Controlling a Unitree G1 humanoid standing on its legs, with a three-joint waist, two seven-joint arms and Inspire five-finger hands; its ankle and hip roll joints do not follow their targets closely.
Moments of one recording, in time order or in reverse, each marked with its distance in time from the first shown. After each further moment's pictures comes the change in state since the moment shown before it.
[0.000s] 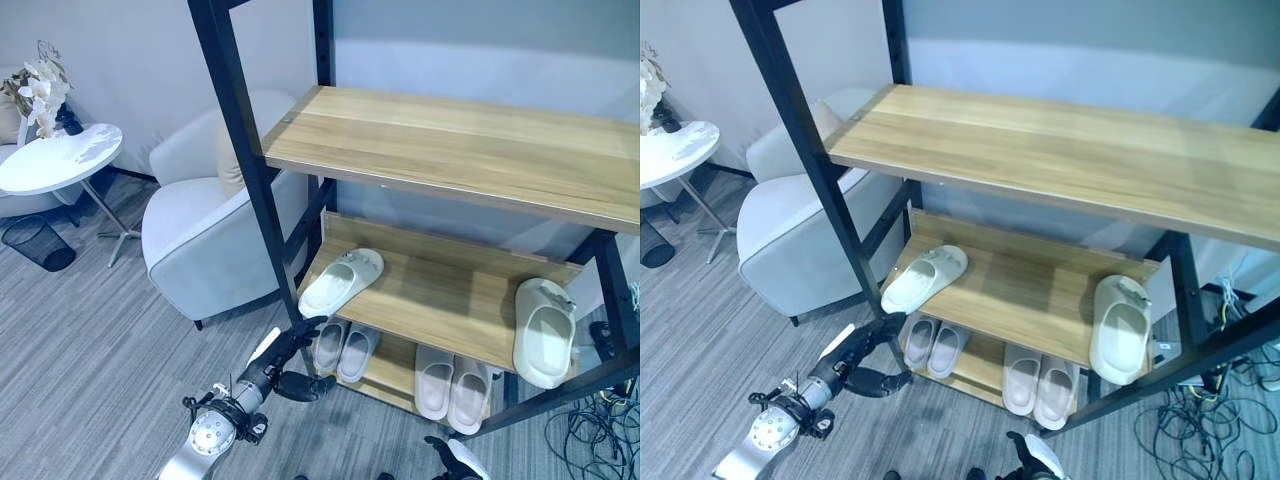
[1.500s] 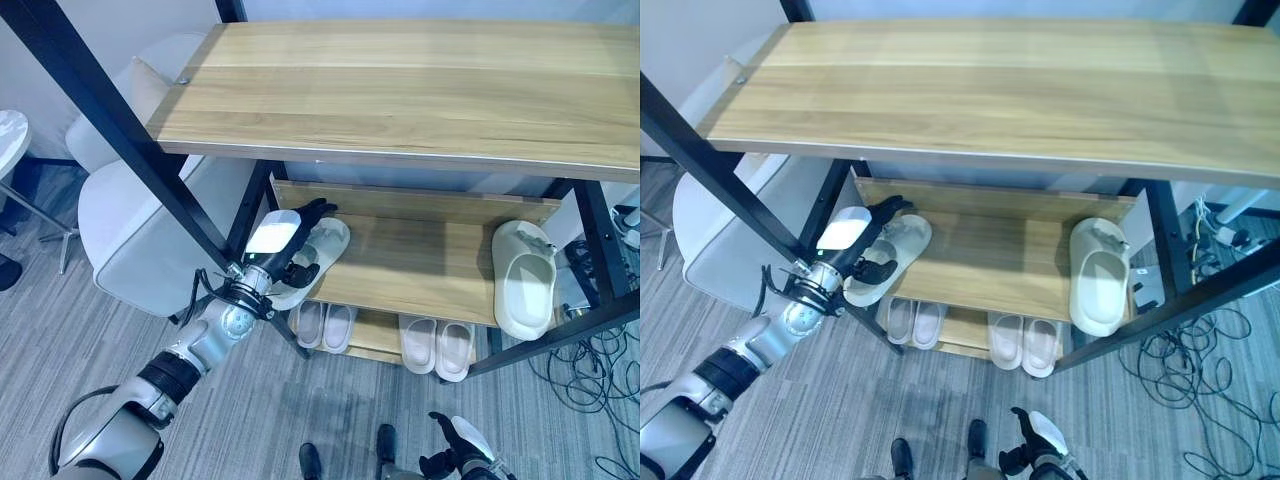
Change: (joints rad) left arm -0.734 0.085 -0.187 0.362 0.665 -0.001 0.380; right arm -0.094 -0.034 0.038 0.040 0.041 -0.010 -0.047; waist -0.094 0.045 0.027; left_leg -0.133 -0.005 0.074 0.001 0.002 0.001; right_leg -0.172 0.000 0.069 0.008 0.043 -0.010
